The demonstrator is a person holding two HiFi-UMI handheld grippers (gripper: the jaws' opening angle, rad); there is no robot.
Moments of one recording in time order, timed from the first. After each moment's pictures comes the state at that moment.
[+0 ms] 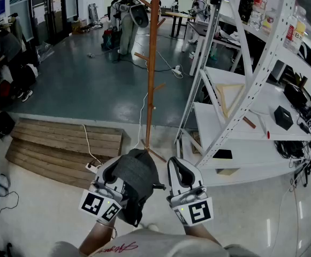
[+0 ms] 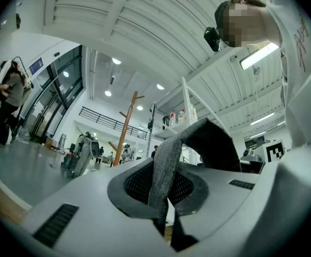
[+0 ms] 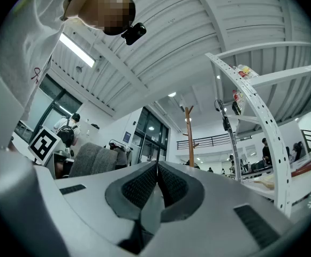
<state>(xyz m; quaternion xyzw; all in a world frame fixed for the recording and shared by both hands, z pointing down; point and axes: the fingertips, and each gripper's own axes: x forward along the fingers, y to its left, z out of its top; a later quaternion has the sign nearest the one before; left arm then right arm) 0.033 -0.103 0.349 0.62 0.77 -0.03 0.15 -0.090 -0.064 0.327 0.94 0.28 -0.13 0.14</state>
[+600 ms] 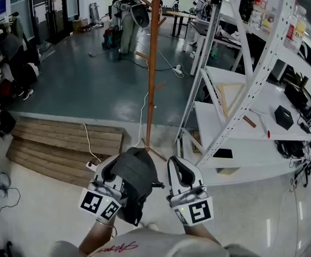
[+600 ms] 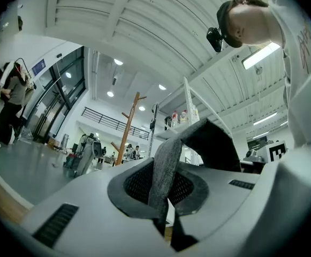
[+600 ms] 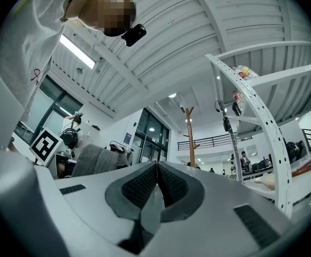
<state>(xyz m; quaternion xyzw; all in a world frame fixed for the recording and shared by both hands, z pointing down) 0.035 -0.105 0.347 0.63 0.76 -0.03 0.16 -0.092 -0.068 0.327 0.94 0.28 -0.14 0.12</state>
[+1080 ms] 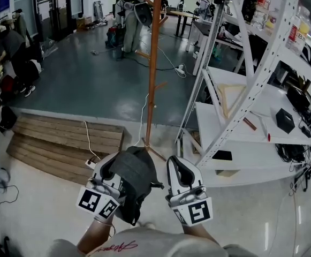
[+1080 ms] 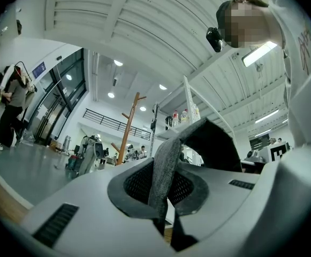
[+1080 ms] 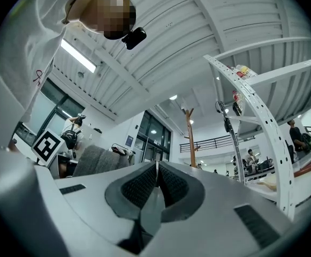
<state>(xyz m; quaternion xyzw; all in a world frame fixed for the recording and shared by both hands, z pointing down) 0.028 -0.100 0.343 0.64 0.75 -0.04 0.15 -0.102 -0.062 0.320 0.94 0.26 -0.16 0.14</state>
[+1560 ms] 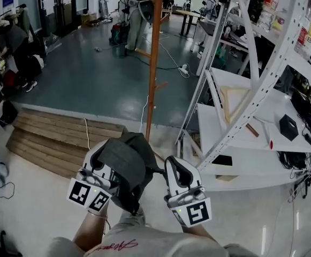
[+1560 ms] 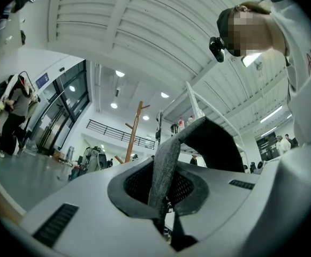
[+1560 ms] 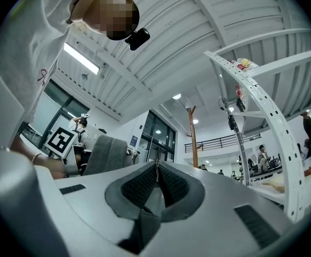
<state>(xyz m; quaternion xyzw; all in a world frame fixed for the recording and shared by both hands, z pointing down) 0.050 -0.073 0.311 0.66 0.73 -0.08 0.18 -0.100 -0.038 0.326 0.95 0.23 -0.16 0.14</state>
